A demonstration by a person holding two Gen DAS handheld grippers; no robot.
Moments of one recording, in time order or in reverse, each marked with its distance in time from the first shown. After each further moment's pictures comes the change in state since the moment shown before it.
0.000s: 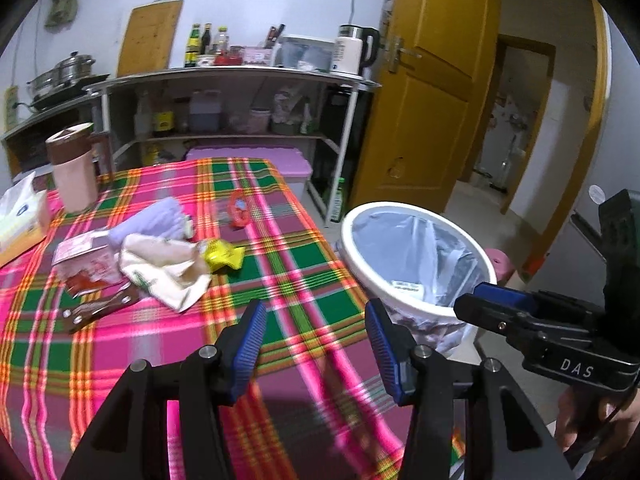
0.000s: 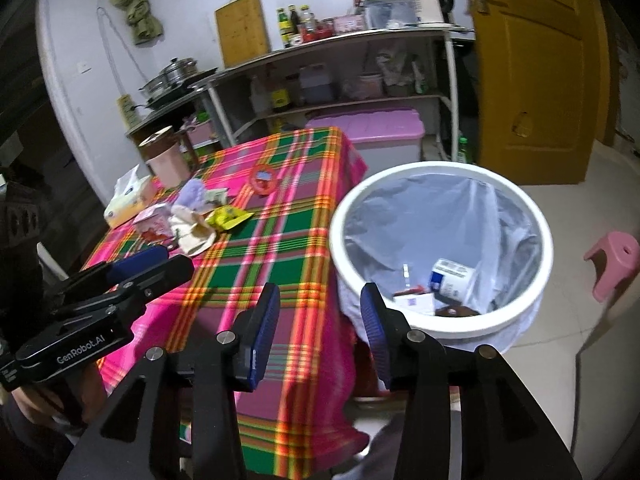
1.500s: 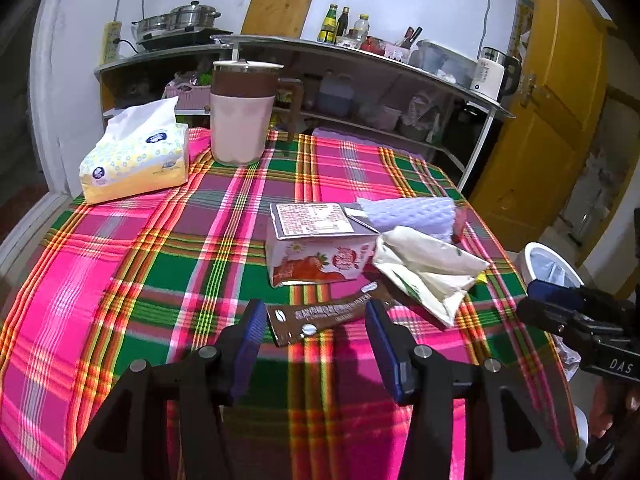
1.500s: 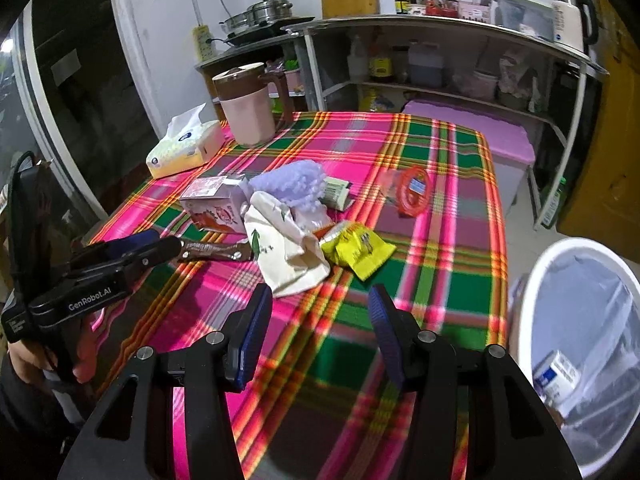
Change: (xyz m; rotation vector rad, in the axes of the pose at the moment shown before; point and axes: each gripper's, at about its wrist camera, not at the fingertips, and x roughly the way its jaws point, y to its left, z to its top) left arm 0.003 0.193 -0.007 -0.243 0.024 0.258; right arm 0.127 0.114 0.054 -0.271 0.133 0.166
